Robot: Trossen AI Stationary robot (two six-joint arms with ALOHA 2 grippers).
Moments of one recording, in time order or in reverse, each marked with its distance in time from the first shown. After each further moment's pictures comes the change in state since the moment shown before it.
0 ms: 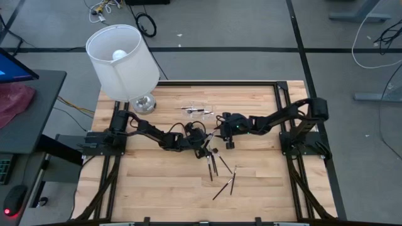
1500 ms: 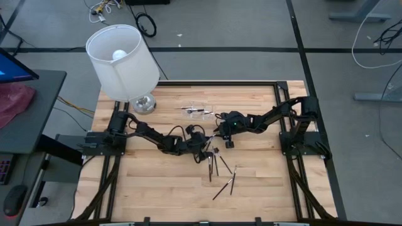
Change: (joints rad) left arm -0.030 -0.020 0.007 0.087 -0.071 0.103; right arm -0.065 0.101 0.005 0.043 -0.121 0.002
